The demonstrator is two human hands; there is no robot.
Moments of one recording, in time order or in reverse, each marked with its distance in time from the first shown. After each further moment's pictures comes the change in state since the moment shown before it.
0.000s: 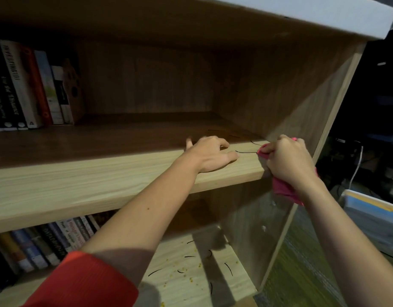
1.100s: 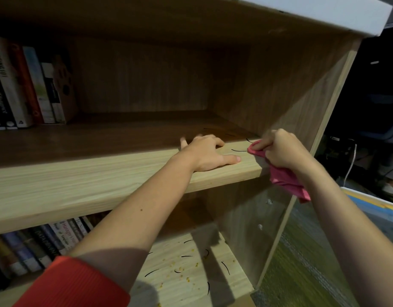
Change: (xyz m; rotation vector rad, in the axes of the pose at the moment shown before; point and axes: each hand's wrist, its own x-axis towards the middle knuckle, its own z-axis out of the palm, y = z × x) left_hand 0.003 -0.002 0.001 0.044 -0.049 -0.005; right_hand 0.018 -0.001 -0.013 0.133 -0.151 -0.016
